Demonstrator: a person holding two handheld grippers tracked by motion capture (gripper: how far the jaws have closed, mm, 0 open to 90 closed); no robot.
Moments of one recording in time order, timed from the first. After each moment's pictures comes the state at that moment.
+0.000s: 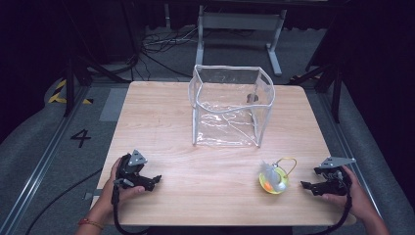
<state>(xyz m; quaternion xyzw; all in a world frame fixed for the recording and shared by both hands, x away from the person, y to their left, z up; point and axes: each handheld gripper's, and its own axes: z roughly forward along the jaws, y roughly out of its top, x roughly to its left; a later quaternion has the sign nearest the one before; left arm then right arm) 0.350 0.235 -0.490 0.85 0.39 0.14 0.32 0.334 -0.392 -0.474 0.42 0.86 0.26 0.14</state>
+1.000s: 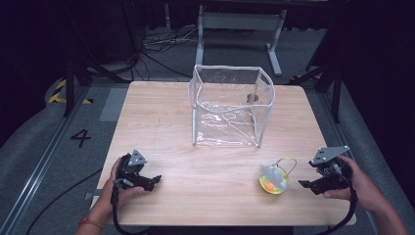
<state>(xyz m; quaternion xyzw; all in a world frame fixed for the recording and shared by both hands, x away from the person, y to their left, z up) 0.350 0.236 -0.490 0.85 0.39 0.14 0.32 0.327 -0.340 -0.388 0.31 0.92 0.21 0.13</state>
